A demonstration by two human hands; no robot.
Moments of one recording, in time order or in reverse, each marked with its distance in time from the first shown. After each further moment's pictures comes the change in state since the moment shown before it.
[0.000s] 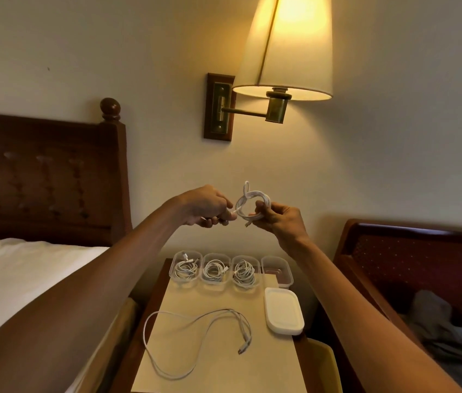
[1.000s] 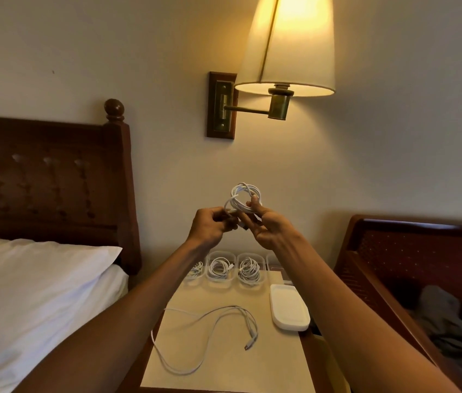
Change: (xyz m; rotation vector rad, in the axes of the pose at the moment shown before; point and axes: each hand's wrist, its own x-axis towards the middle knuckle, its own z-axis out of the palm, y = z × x) left_hand 0.017 -0.066 0.054 -0.415 0.381 0.311; right_hand 0.002 -0.002 0.042 0.580 0.115 0.445
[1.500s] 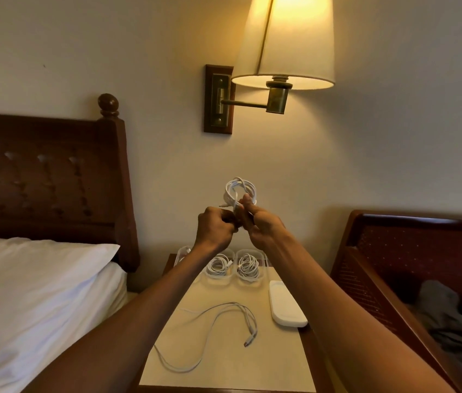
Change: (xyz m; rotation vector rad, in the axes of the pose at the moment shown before) left_hand -0.001 -0.004 0.020 0.399 0.144 0.118; right_hand 0.000 0.014 0.007 0.011 0.050 -0.050
